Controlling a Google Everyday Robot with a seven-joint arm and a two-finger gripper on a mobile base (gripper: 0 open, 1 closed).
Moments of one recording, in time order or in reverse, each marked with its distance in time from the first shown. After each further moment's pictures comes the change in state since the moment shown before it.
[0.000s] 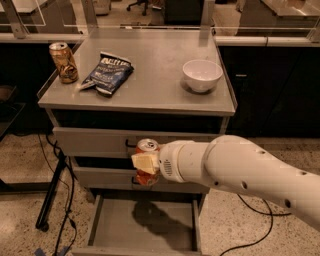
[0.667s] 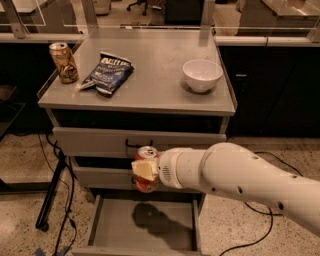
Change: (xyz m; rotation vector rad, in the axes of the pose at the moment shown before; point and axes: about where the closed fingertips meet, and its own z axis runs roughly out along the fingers) arm 0.020 -0.002 0.011 -0.007 0.024 0.031
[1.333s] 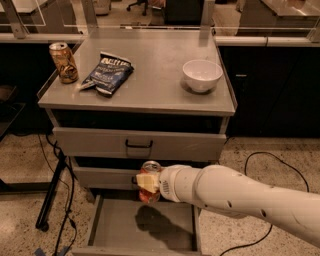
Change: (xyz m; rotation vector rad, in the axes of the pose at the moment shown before) arm 0.056 -0.028 0.040 0.045 0.014 0.090
